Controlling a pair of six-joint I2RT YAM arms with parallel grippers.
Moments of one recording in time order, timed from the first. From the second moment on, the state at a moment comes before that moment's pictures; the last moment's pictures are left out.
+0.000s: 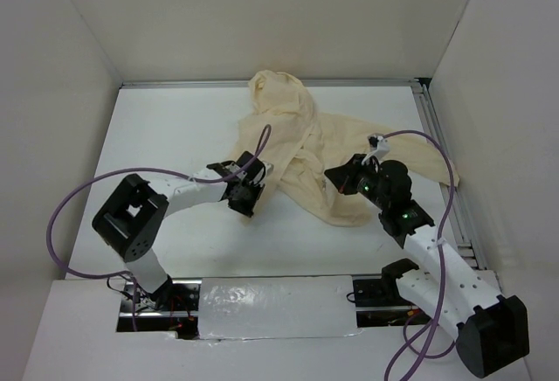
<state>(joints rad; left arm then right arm) -0.65 1.69 0.99 -0.49 0.04 -0.25 0.35 0.81 0.49 0.08 -0.24 0.56</state>
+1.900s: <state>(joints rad) -0.99 1.80 1.23 -0.55 0.14 -0.66 0.33 0.73 0.47 -0.15 -0.14 0.63</state>
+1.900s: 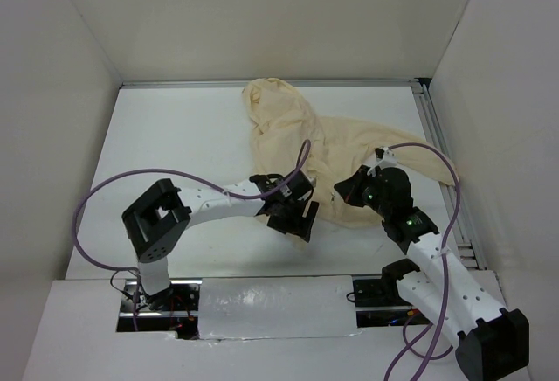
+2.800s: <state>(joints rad) -1.01 1.94 1.31 -0.57 0.15 -0.70 0.32 0.73 0.47 -0.17 -0.08 0.62</state>
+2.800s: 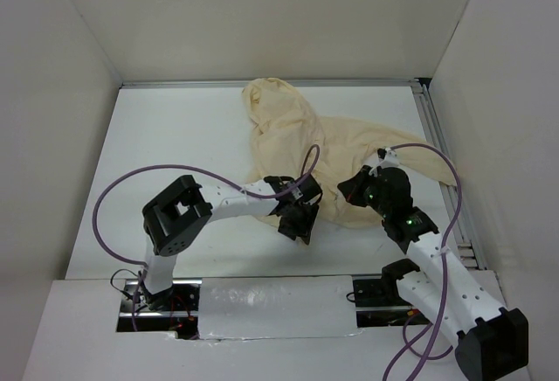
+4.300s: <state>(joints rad) -1.02 1.77 1.21 -0.54 0.00 -0.84 0.32 0.62 0.40 -0.13 -0.16 0.60</state>
